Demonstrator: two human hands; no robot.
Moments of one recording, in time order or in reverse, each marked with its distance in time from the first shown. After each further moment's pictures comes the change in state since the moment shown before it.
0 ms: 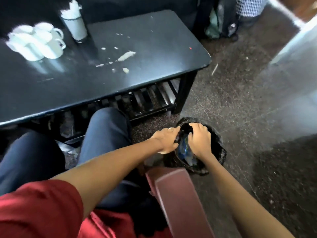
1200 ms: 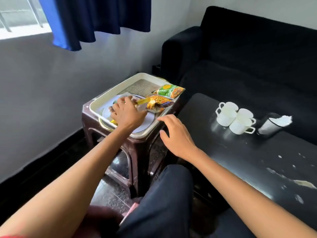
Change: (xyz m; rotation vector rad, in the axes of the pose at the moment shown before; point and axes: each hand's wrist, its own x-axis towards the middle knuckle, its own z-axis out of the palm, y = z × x) left_hand -0.445 -0.384 -0.084 -0.629 1.290 -1.487; right_hand -0.080 -0.601 0.021 0.159 -0.357 -1.398
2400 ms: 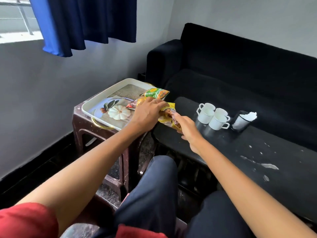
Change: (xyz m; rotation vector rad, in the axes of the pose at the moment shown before) left_hand -0.049 0.042 -0.007 0.226 -0.069 0.908; right_hand -0.037 0.003 -0.042 0.731 0.179 0.672
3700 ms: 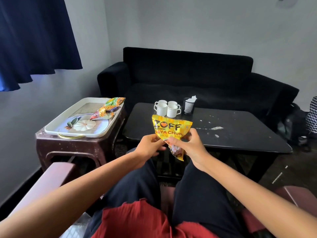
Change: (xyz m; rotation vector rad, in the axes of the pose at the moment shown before) left_hand -0.144 0.135 0.013 -1.204 -0.466 -0.238; right_hand -0.179 0.106 -0.055 0.325 0.333 -0.186
